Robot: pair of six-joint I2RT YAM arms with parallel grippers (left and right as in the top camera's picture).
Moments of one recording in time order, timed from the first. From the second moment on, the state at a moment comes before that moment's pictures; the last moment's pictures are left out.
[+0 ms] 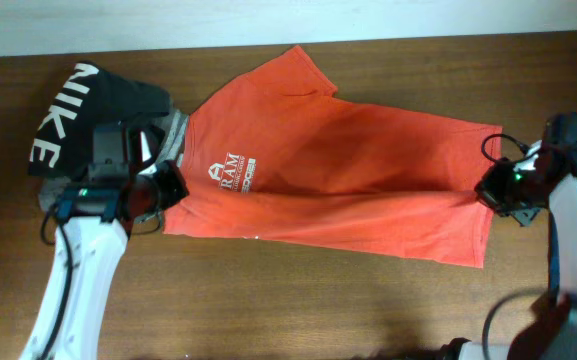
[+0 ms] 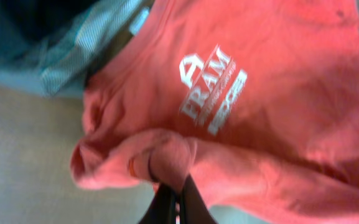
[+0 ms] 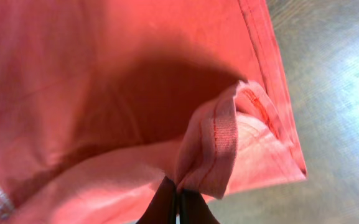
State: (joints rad) left arm -0.03 1.39 1.13 -0.82 0.15 -0.46; right arm -0.40 1.54 1.21 -1.04 -0.24 0.39
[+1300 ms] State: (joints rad) left arm -0.09 1.66 1.13 -0.38 -0.03 -0.39; right arm -0.40 1.73 1.21 -0.84 -0.15 0.42
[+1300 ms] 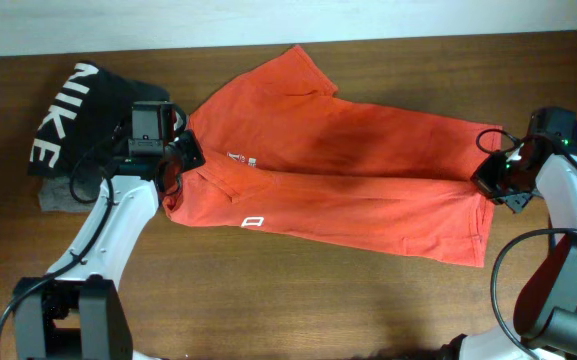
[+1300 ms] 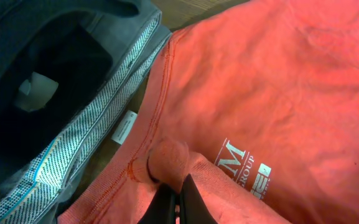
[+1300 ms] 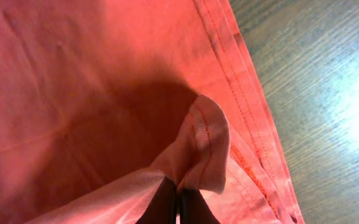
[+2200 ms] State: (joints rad) left arm -0.10 1.70 1.52 -0.70 0.16 -0.16; right arm -0.43 1.73 1.45 -1.00 -0.24 0.26
